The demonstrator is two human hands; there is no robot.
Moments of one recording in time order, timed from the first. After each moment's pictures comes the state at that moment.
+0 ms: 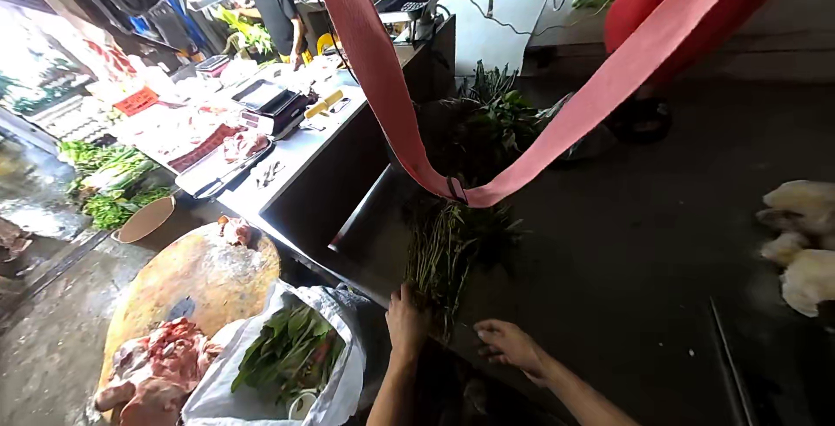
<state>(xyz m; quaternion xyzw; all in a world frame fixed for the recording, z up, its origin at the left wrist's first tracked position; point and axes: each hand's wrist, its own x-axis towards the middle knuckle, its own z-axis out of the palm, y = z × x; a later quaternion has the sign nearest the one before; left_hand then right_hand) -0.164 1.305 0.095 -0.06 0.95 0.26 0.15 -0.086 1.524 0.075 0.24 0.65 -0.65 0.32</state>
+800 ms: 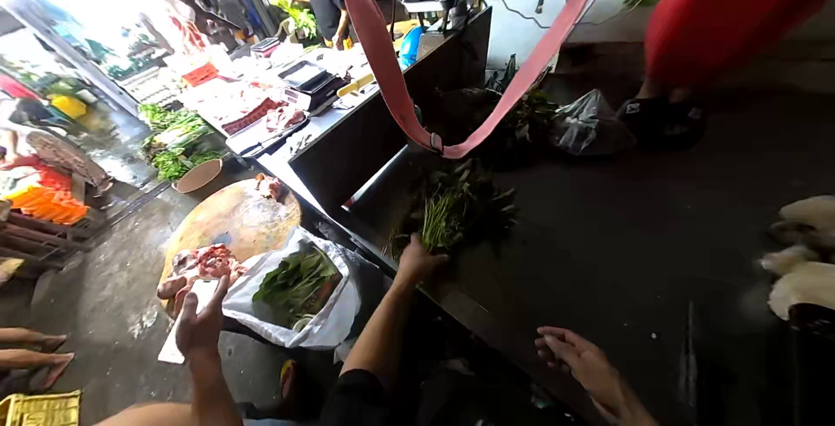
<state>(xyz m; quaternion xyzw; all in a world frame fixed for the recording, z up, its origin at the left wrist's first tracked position) -0.134 1.354 0.164 -0.07 0.90 0.39 0.20 0.065 1.640 0.088 0.21 0.70 -0.67 0.12</state>
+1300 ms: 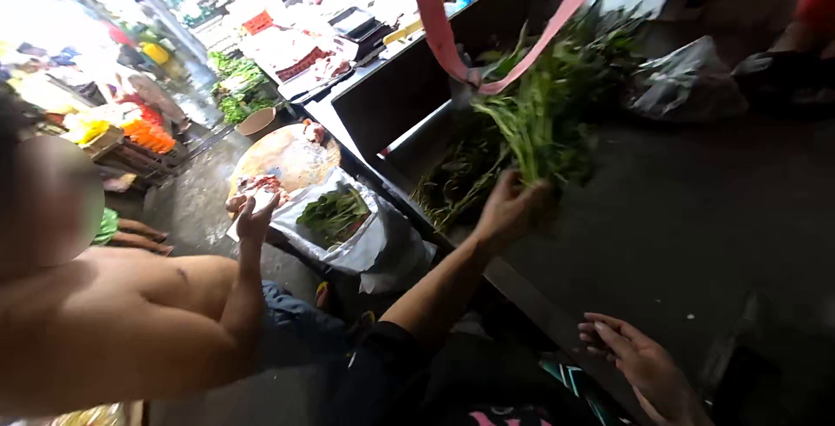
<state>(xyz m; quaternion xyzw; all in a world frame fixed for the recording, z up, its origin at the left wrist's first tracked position) -0.043 1.459 0.244 0.06 0.67 0.73 0.11 0.120 1.681 0.084 0.17 0.69 -0.70 0.11</state>
